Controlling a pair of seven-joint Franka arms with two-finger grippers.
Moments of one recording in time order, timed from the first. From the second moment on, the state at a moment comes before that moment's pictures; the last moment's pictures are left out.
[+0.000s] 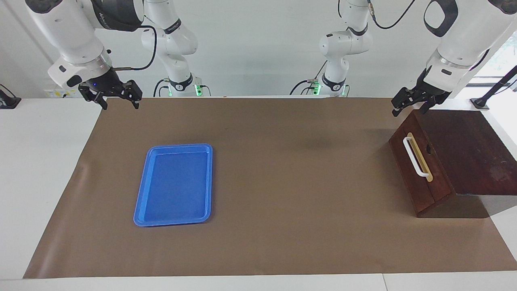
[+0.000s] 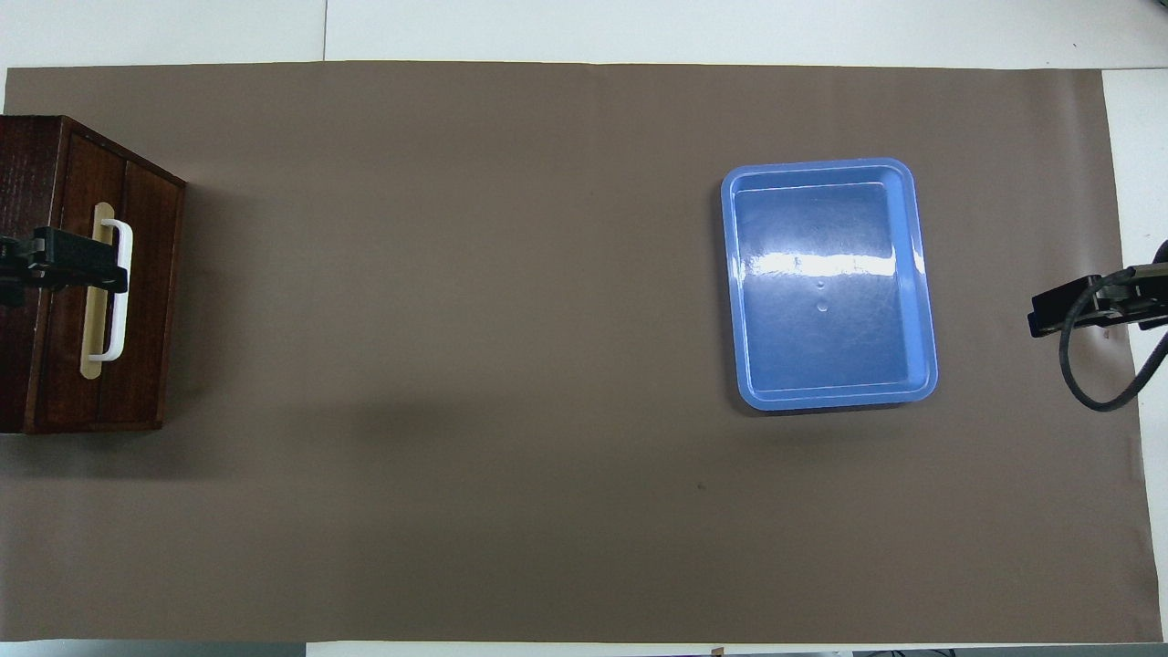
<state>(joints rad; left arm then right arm) 0.09 -0.02 -0.11 -1.62 -0.02 1.58 -0.06 -0.13 -0.04 0.09 -1.66 -0.04 1.49 -0.08</state>
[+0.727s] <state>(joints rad) 0.08 -0.02 -0.12 -1.62 -0.02 1.58 -0.05 -0.13 -0.04 0.09 -1.66 -0.04 1.49 -0.08</state>
